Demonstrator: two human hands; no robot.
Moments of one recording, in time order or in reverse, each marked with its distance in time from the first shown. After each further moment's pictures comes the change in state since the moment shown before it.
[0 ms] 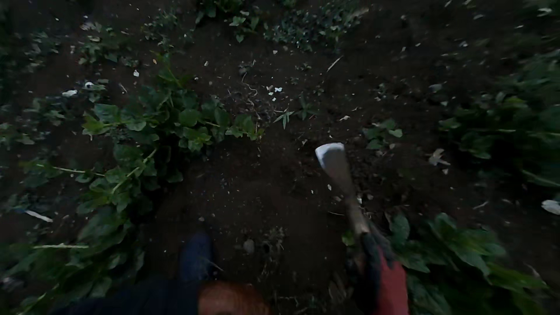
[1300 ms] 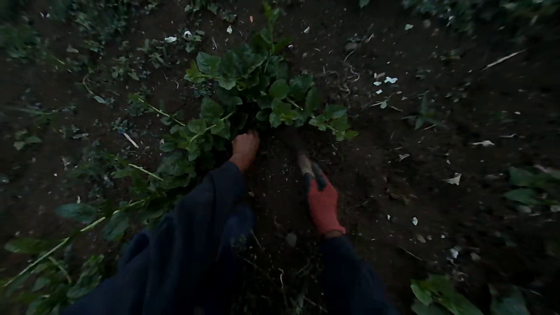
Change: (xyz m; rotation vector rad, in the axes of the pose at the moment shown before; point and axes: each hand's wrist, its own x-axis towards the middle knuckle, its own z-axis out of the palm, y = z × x) left_hand -0.054 -0.222 -0.121 -0.067 1.058 -1.198; right_hand 0.023 0.004 0.243 -0.481 -0.555 -0.320
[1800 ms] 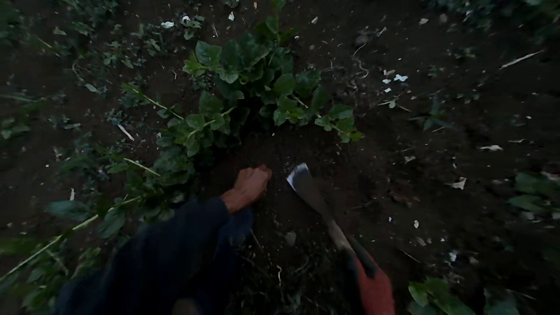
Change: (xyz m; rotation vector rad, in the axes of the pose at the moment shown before) left_hand -0.091 -0.002 0.013 -0.181 -0.282 0.330; right_hand -0.121 0.068 -0.091 -0.042 -0.042 0.186
